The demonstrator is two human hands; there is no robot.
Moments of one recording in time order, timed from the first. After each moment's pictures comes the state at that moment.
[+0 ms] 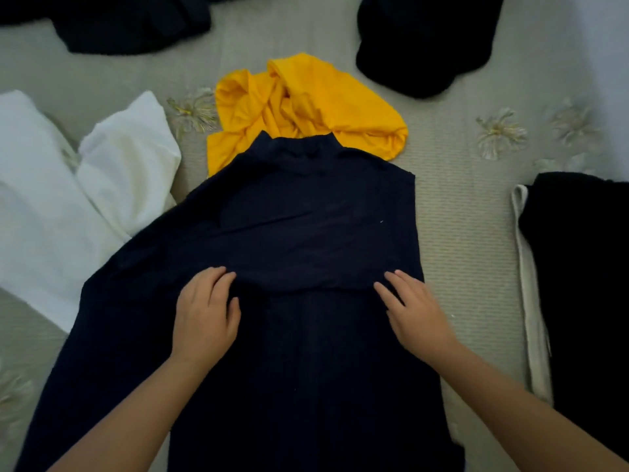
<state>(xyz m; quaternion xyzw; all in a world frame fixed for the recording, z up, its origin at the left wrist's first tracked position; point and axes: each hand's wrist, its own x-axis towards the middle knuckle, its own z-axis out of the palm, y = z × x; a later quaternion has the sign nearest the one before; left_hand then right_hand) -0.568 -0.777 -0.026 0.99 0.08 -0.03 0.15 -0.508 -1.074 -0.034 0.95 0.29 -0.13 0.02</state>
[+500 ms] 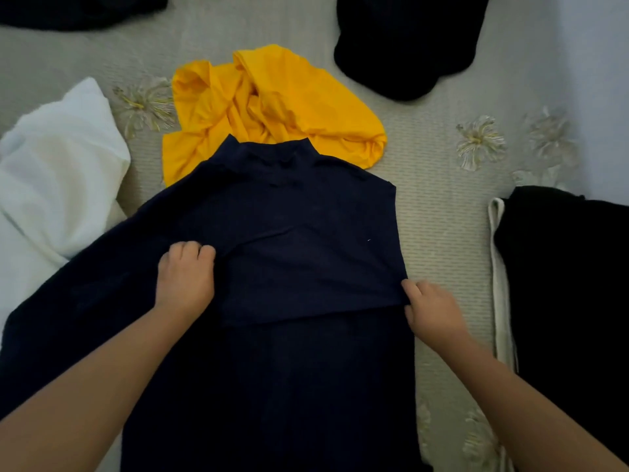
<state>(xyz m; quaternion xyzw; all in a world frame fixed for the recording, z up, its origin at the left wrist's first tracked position) -0.474 -0.775 -0.061 0.98 0.10 -0.17 0.07 -0.449 -1.123 -0.038 0.96 0.16 -0.22 0.10</state>
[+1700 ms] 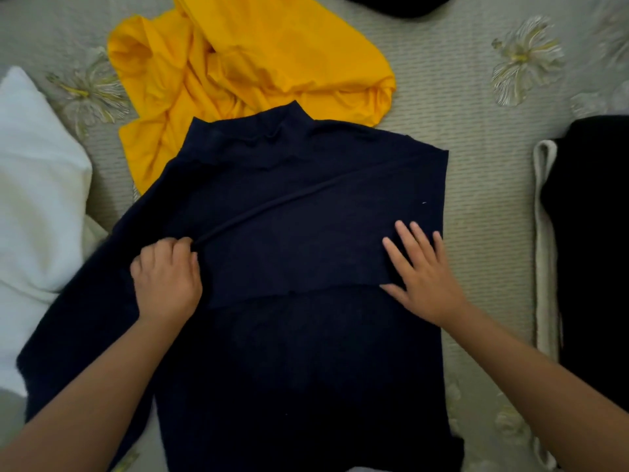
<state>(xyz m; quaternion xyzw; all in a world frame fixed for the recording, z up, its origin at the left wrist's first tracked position) -0.457 -0.763 -0.063 0.99 0.11 -0.12 0.04 -0.432 -1.099 -0.064 0.96 0.25 -0.15 -0.03</state>
